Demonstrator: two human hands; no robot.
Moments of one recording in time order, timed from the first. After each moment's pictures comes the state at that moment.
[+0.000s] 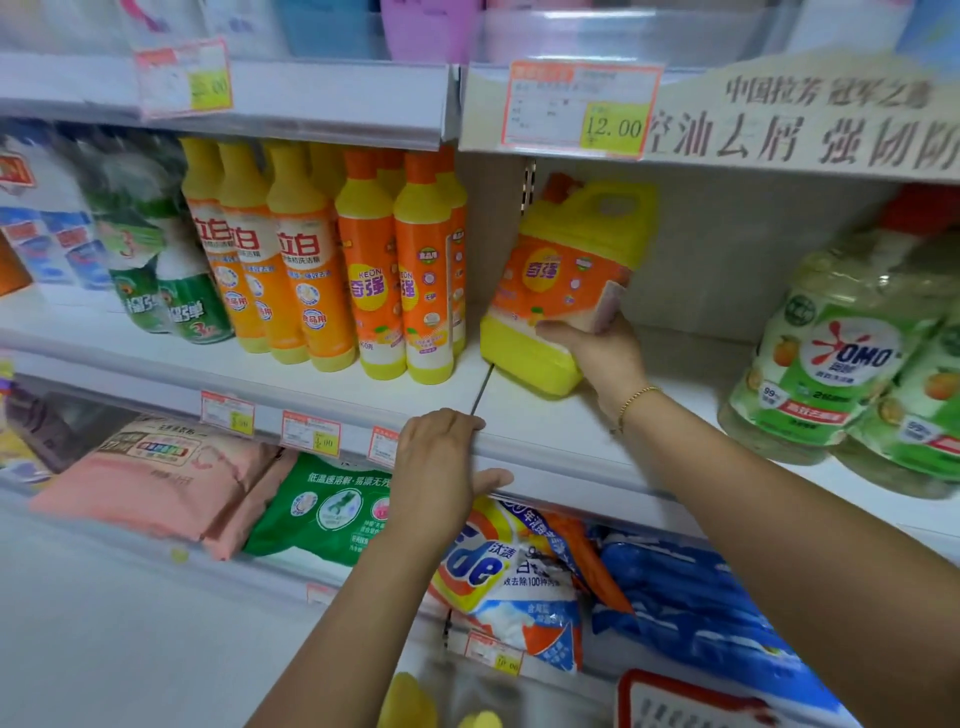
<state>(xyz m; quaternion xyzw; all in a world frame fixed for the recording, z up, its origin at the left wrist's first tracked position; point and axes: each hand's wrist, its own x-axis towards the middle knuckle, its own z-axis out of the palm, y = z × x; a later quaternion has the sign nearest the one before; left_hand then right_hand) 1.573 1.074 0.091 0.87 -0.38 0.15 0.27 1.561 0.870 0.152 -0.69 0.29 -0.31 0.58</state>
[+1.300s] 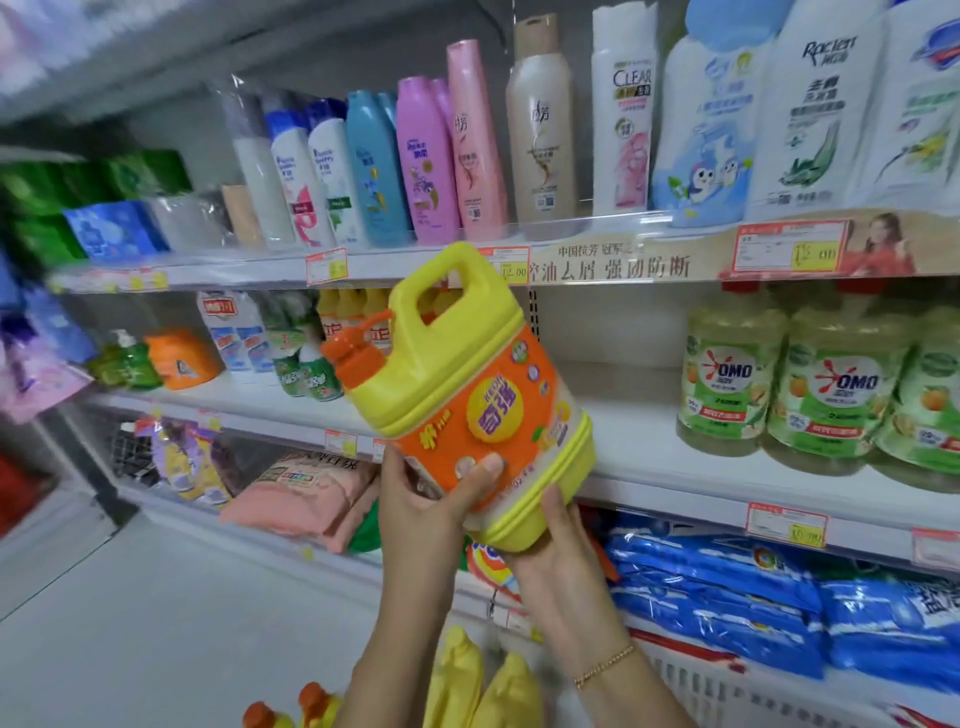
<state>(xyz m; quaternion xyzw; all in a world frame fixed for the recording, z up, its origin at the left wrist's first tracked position) 1.374 1.147 0.217 0.60 -0.21 0.05 0.77 1.335 1.051 0.158 -0.29 -0.03 -0.15 0.95</state>
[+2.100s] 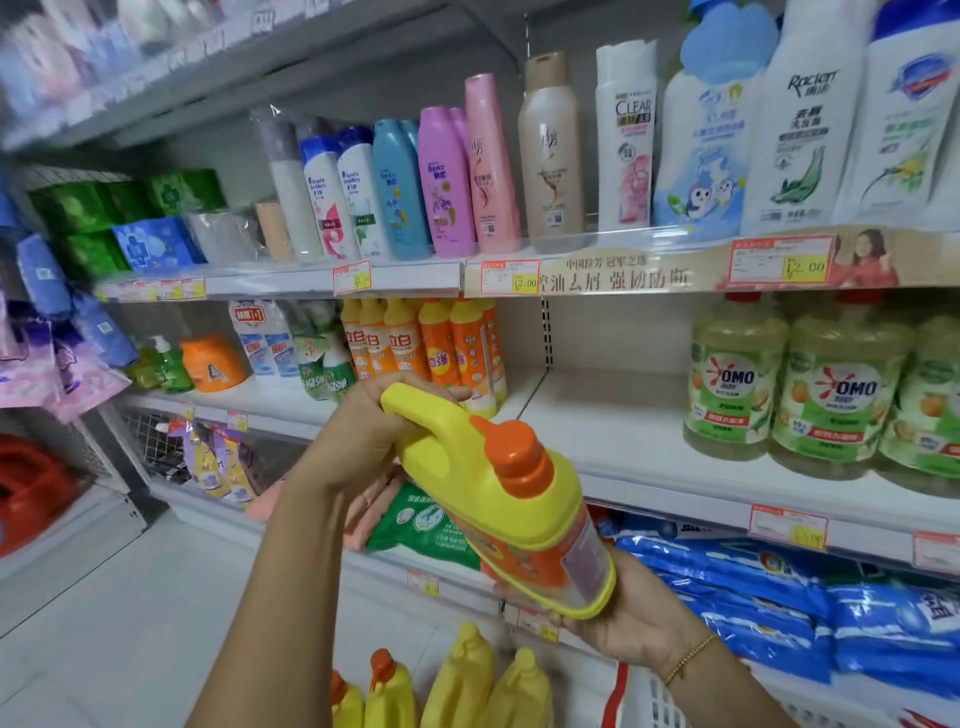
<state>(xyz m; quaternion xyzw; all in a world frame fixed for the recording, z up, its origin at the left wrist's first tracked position) 1.427 1.190 0.289 0.64 -0.35 -0.12 0.68 1.308 0.996 0.129 -0.23 0.08 0.22 0.94</state>
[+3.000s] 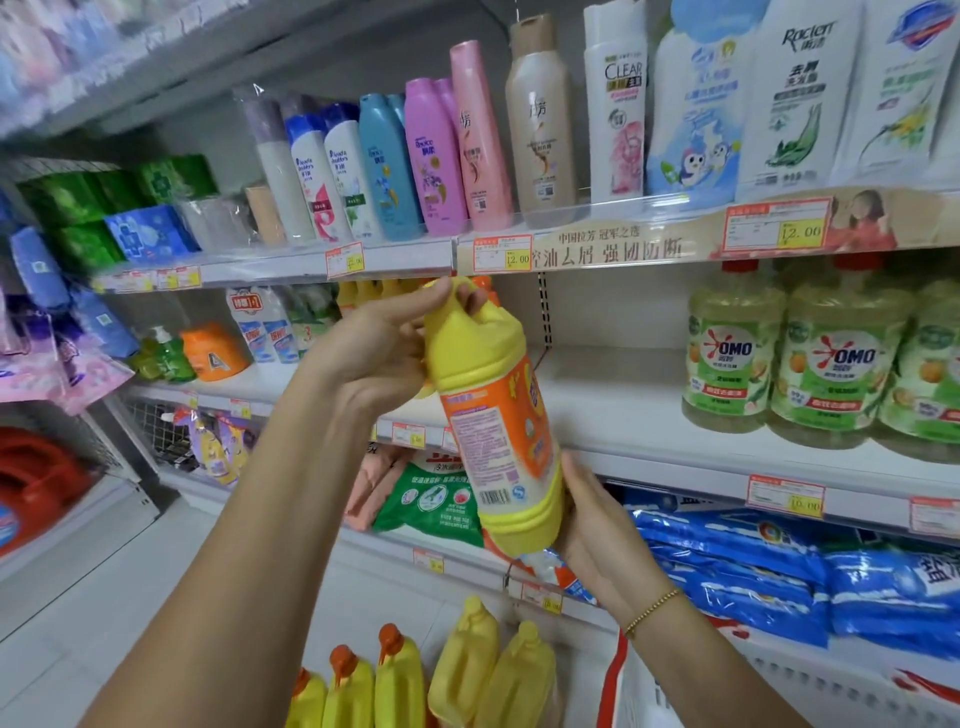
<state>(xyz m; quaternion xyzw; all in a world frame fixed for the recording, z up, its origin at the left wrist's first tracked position) 1.398 1.162 0.353 0.56 -0.20 -0.27 0.76 1.312 1.024 0.166 -0.40 0.08 -0.10 0.91</state>
